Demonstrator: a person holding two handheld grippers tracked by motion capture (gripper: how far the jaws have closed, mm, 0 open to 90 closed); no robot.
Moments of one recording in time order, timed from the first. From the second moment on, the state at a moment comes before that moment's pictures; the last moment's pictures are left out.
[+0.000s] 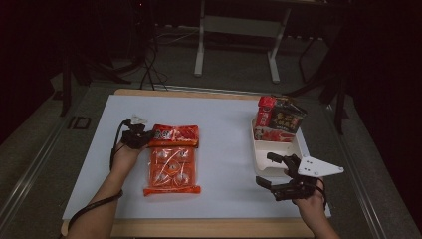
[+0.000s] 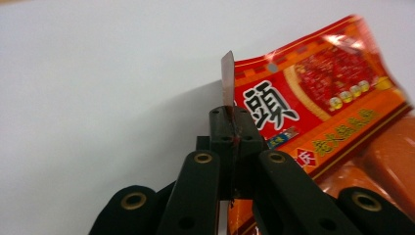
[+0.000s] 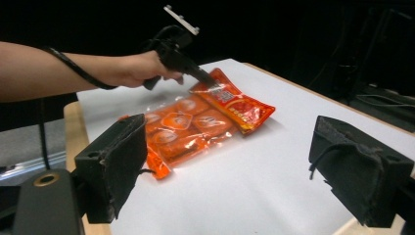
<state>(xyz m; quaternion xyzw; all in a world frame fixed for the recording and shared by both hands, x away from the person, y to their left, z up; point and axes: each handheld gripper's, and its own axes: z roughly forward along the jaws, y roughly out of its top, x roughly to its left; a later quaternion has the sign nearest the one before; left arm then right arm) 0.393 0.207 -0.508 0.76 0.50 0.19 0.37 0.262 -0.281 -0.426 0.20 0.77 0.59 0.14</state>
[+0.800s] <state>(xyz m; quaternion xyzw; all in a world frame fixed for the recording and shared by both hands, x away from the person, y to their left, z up) 0.355 0.203 -0.445 0.74 0.43 0.22 0.47 0.262 -0.275 -0.420 0.24 0.76 0.59 0.13</state>
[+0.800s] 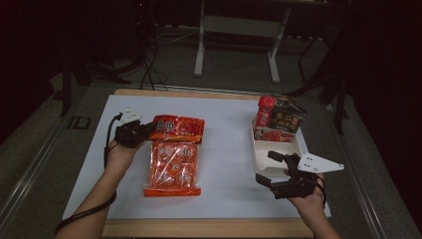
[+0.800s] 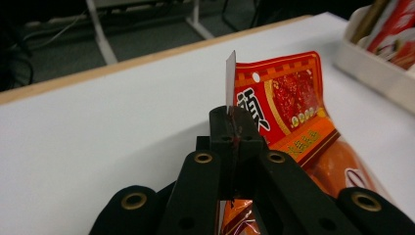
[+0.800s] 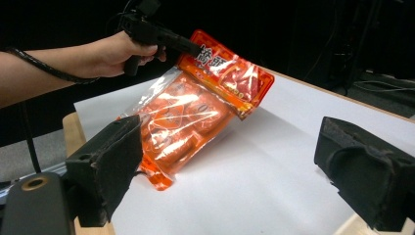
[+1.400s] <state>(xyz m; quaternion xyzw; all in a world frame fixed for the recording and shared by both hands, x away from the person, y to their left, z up) 0.314 0.195 -0.413 0.73 0.34 0.22 0.55 0.281 -0.238 -0.406 0.24 0.76 0.59 0.12</state>
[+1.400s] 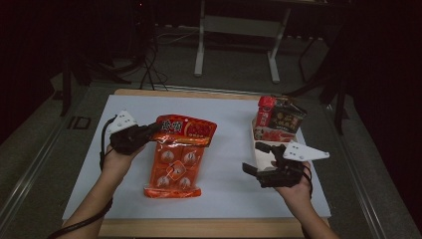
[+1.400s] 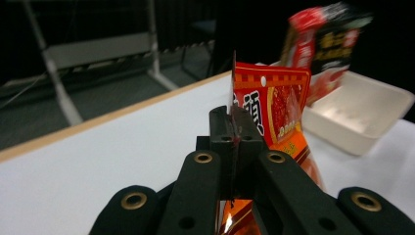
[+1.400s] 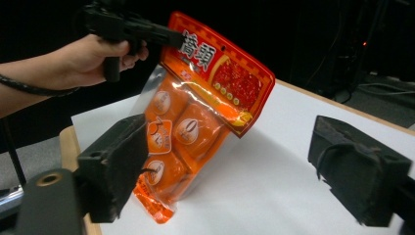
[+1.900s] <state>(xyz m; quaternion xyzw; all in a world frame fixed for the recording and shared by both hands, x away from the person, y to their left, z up) 0.288 0.201 -0.410 0.72 0.27 0.19 0.61 0.318 -0.179 -0.417 0.23 0.77 0.59 0.10</state>
